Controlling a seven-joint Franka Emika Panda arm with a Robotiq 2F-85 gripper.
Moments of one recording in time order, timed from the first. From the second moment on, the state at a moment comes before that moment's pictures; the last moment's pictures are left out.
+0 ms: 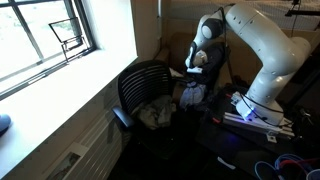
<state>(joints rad) -0.21 1.15 -0.42 -1.73 0.22 2.67 0.89</state>
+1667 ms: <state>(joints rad) -0.31 1.35 -0.37 -1.45 0.19 2.47 0.54</state>
